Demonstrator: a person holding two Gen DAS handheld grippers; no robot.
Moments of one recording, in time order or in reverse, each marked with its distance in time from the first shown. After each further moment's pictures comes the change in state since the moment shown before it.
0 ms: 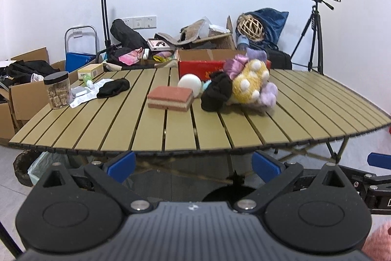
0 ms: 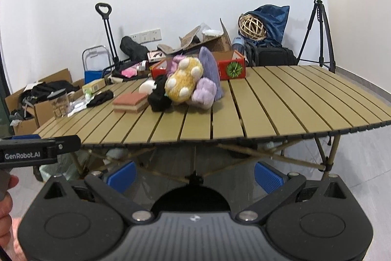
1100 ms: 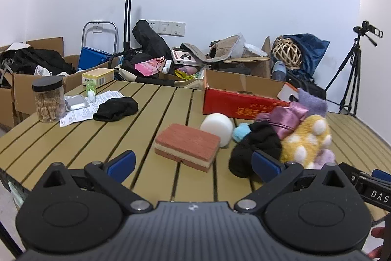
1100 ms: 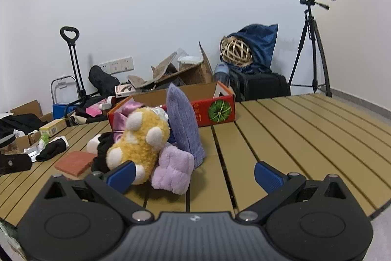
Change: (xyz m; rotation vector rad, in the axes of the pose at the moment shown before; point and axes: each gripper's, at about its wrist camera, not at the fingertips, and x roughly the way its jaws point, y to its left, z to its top) left arm 0.130 0.027 0.074 -0.162 -0.055 0.092; right arm 0.166 -0.029 0.082 0.043 -0.140 -0.097
